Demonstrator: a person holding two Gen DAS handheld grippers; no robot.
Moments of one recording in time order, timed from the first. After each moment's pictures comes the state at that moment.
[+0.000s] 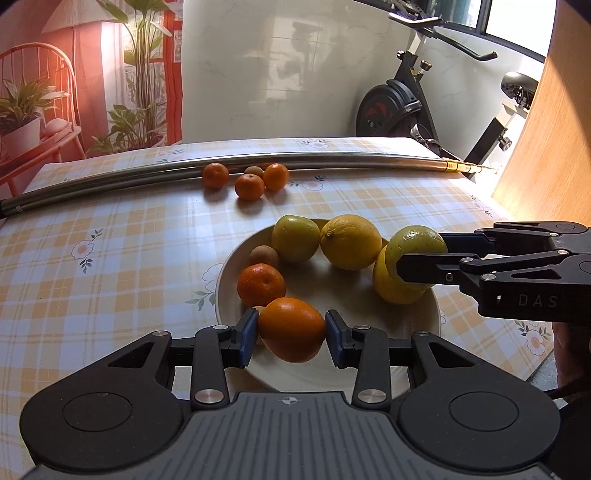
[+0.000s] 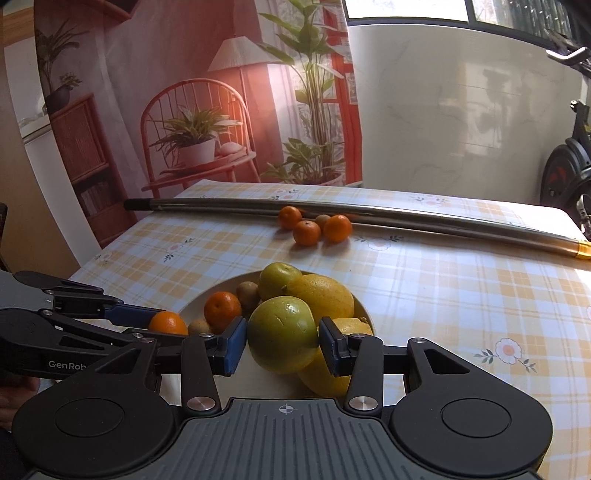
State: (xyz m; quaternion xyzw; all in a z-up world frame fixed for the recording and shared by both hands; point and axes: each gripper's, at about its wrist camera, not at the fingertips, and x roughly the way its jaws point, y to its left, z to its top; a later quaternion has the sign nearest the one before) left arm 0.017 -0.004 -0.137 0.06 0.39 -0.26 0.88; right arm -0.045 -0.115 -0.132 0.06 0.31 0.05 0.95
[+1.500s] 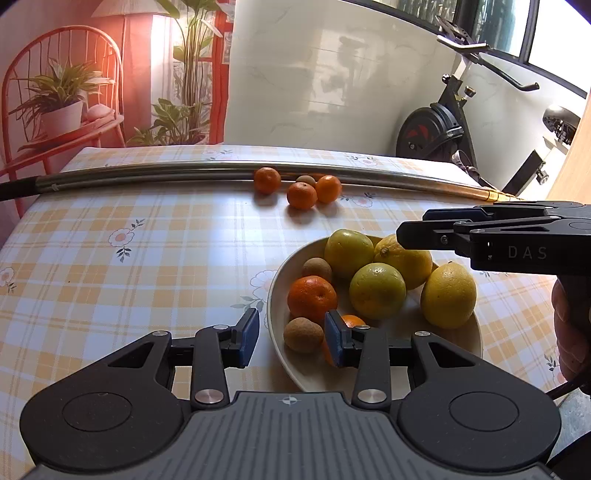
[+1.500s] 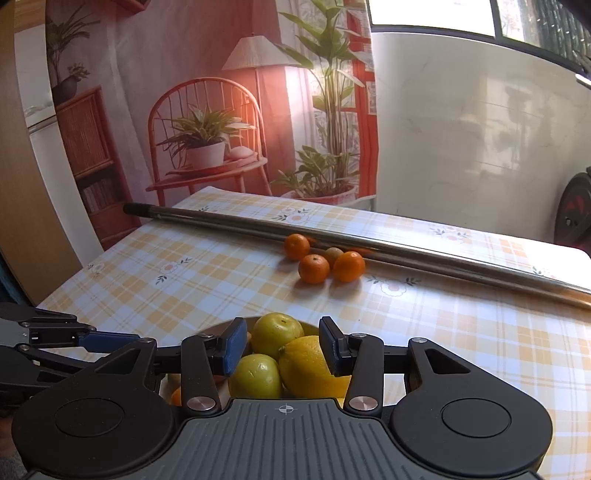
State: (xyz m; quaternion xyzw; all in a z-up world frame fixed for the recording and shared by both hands) left arm 0.026 0.017 -0.137 0.02 0.38 -0.20 0.90; right arm 0.012 -0.122 -0.116 0.03 0.30 0.06 0.95
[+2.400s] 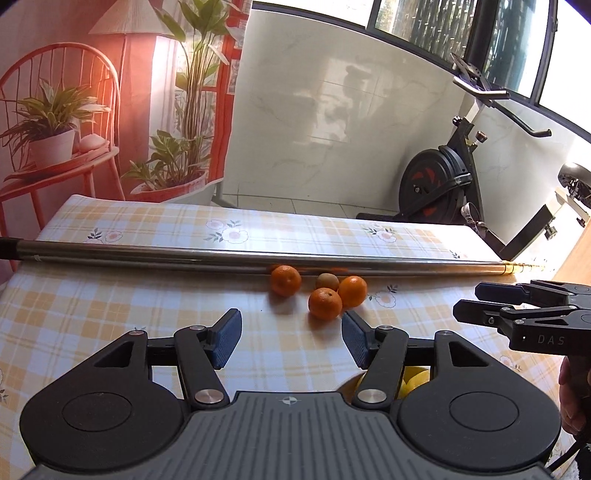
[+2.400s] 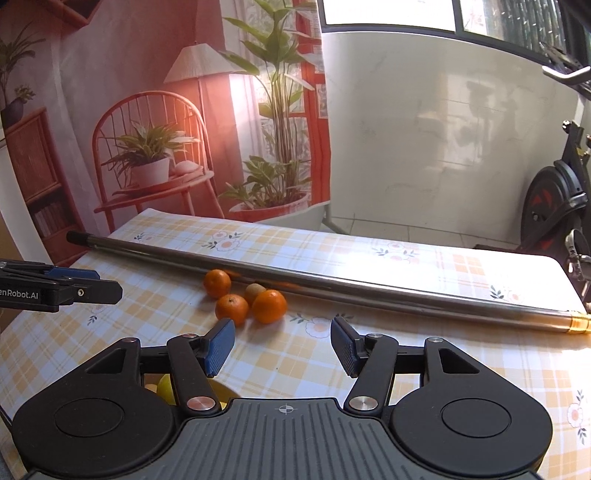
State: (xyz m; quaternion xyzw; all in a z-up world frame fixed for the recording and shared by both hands) left arm 0.131 0.012 -0.103 -0.01 0.35 -0.21 0.92; right arm 0.068 -0.177 -0.111 0.04 0.30 0.00 0.95
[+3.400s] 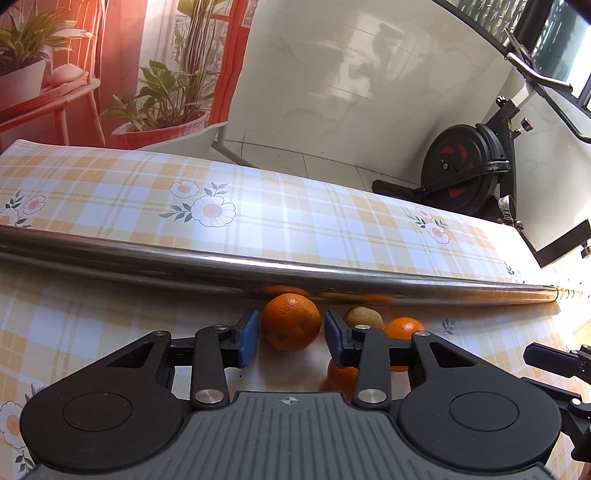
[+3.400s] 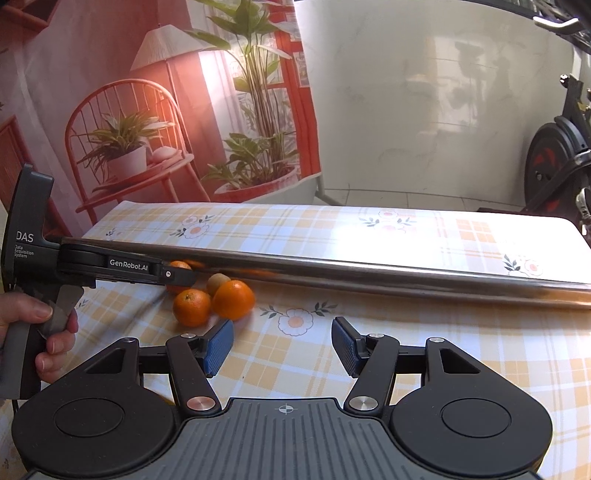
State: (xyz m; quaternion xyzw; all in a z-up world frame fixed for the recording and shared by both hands) left arm 0.263 -0.027 -0.175 -0.05 0.43 -0.19 0.88; right arm 0.117 -0.213 -0.150 0.09 0.34 0.00 0.94
